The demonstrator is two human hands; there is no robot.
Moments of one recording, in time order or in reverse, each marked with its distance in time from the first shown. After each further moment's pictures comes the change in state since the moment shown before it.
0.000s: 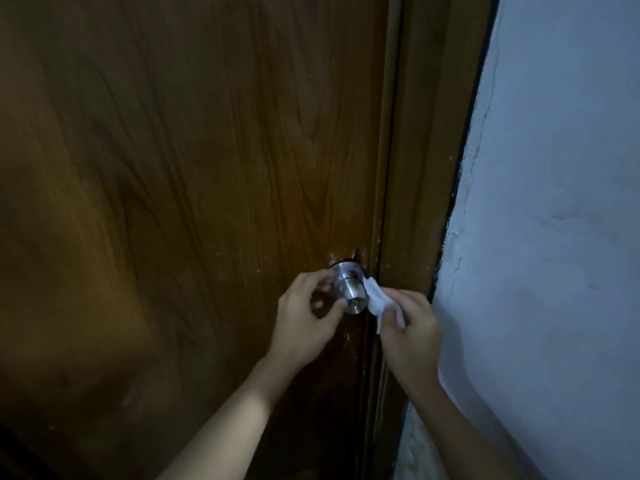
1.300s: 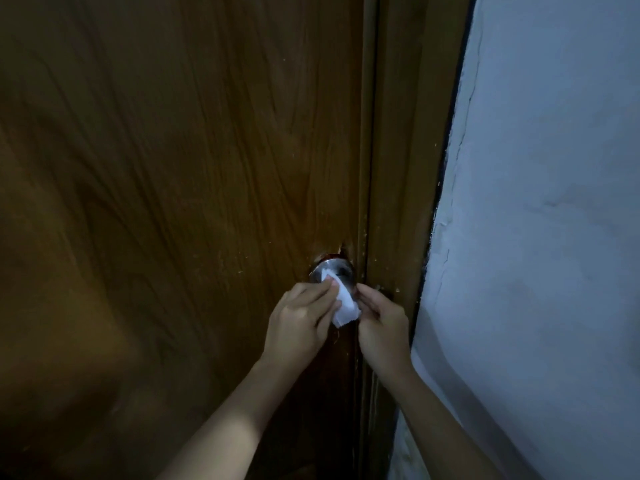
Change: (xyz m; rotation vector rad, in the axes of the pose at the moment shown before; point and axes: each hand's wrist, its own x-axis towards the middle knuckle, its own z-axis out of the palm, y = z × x) left_hand 0.002 -0.026 0.019 0.411 -0.028 0.370; right_hand 0.003 0.005 0.017 0.189 -0.270 0.295
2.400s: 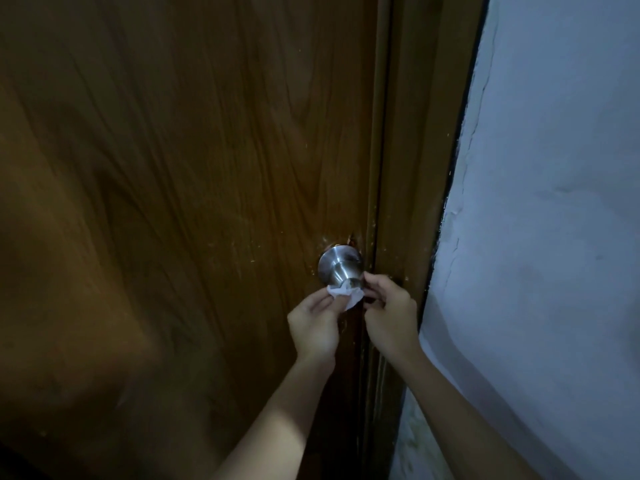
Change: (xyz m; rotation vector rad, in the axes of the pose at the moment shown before) left_hand -0.001 0.039 0.008 -1.126 0.182 -1.183; right_hand -0.001 -0.007 0.001 -0.092 -0.009 -0.030
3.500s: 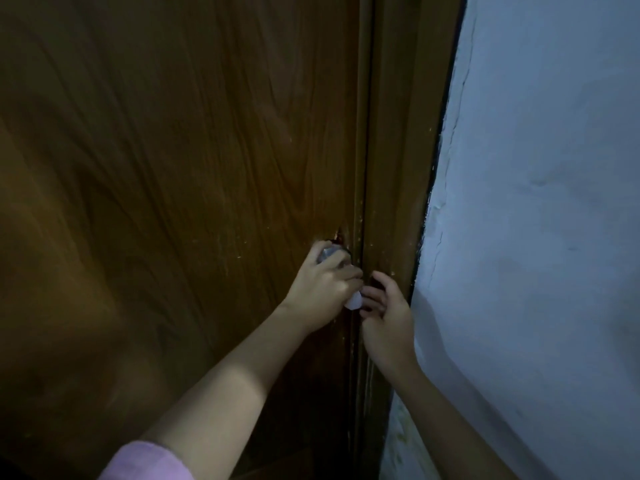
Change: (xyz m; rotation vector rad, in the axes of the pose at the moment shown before) left_hand 0.030 0.036 0.005 1.822 -0.397 1.534; right_hand -0.015 0.013 -0.005 0.165 0.070 0.096
